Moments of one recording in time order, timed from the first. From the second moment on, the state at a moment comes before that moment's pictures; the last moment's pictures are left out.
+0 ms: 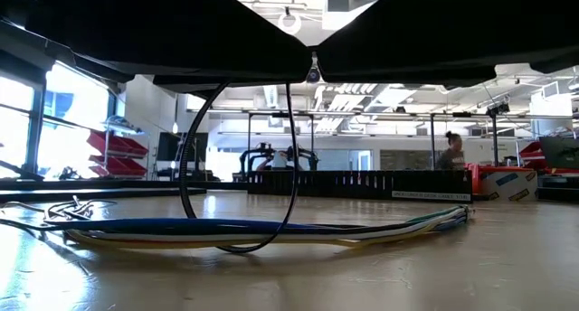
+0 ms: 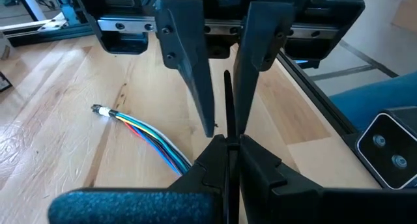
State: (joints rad) left arm -0.66 1.99 0.93 0.68 -0.51 -0.11; right arm 0.76 2.10 1.12 0.45 0.84 0.29
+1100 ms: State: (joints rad) left arm -0.66 2.00 0.93 0.44 -0.47 -0.19; right arm 1.15 2.08 1.14 0.43 1.32 0.51
